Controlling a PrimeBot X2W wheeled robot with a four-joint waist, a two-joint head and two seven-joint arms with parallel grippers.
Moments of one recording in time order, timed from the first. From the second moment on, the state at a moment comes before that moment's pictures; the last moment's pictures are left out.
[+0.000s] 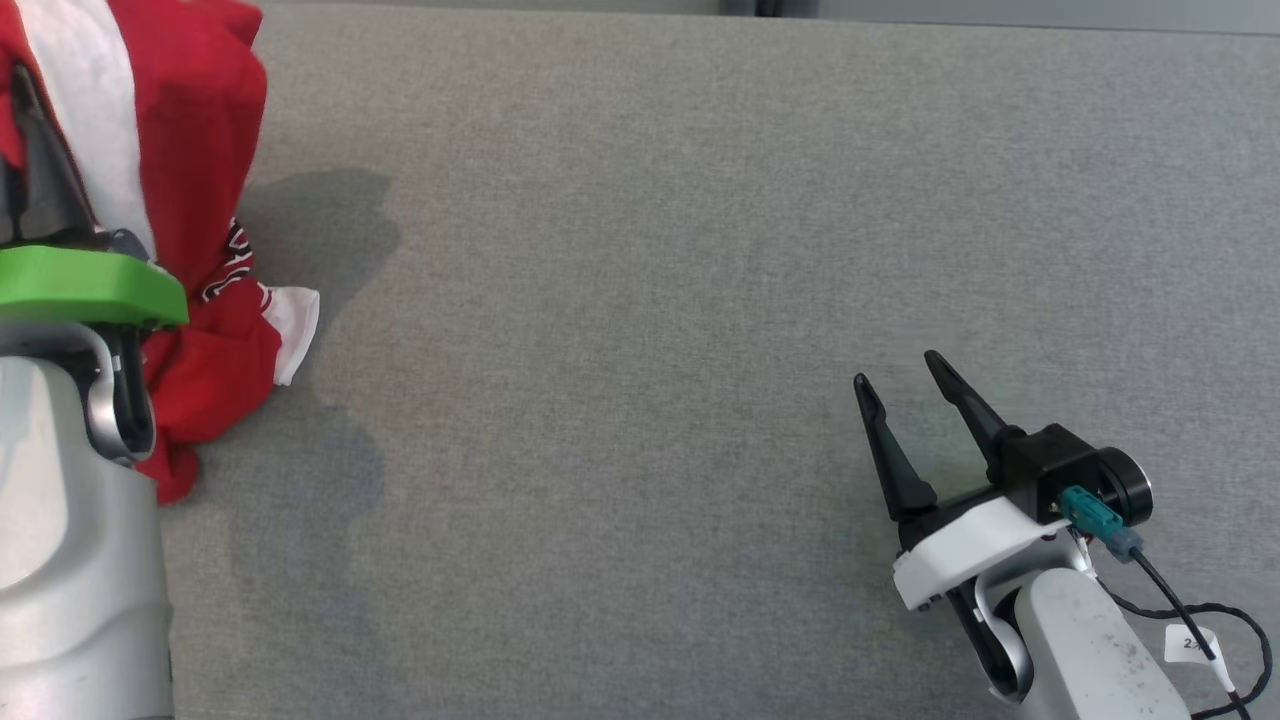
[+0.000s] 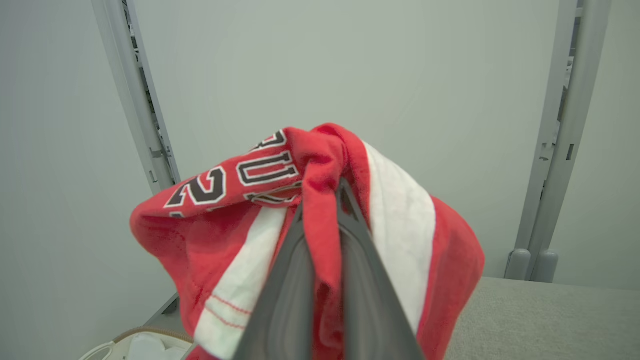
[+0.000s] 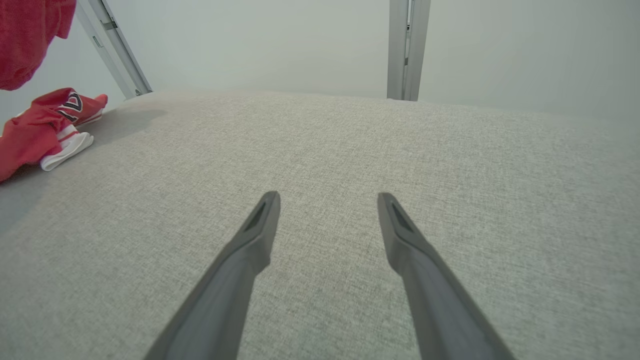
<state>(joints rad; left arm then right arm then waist) -0.68 0.21 0.13 0.49 -0.18 -0.13 -0.26 -0.25 -0.05 0.14 0.29 0.10 0.13 -0.26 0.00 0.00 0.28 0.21</state>
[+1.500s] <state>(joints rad) -0.29 0.06 -0.25 0.44 -0.22 -0.12 -0.26 -0.15 -0.05 0.14 0.27 0.16 0.13 -0.26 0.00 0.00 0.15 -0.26</state>
